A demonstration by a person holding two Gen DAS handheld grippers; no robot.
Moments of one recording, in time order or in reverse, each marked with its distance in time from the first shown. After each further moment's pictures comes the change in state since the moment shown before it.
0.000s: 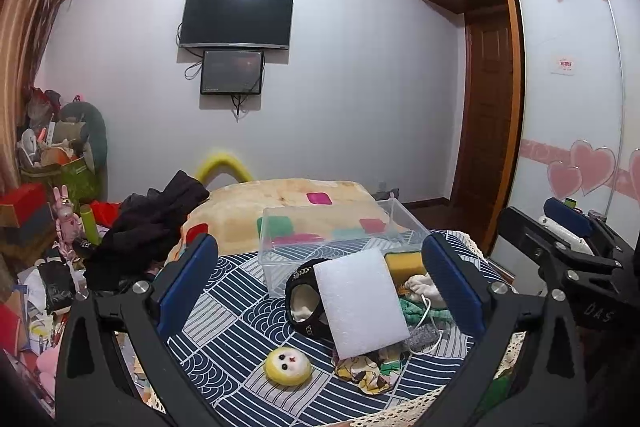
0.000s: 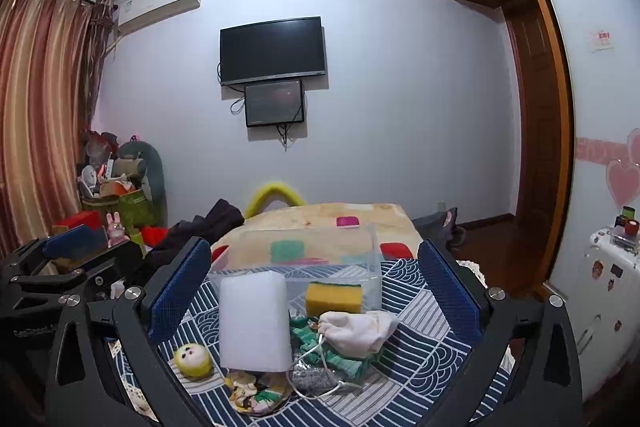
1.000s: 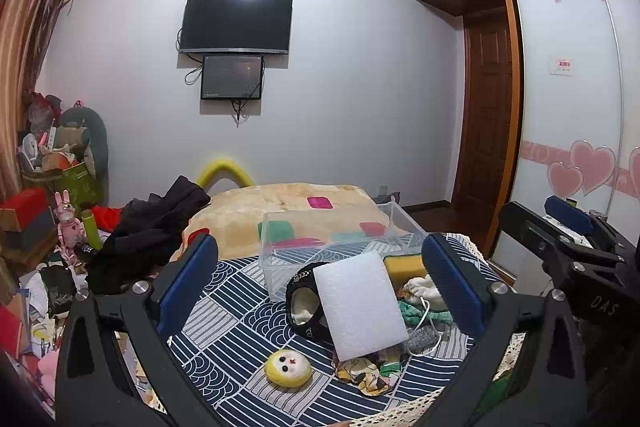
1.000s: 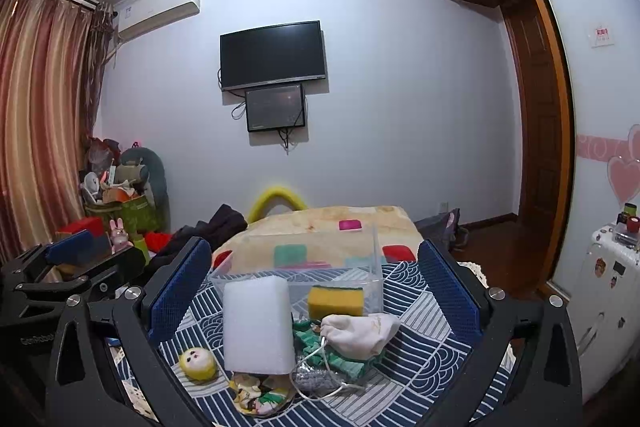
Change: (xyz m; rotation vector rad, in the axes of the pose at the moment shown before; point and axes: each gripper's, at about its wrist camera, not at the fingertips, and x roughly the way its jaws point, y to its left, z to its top) left arm -0.007 0.001 0.004 0.008 -0.016 -0.002; right arm -0.003 -0.003 0.004 0.015 -0.014 0.009
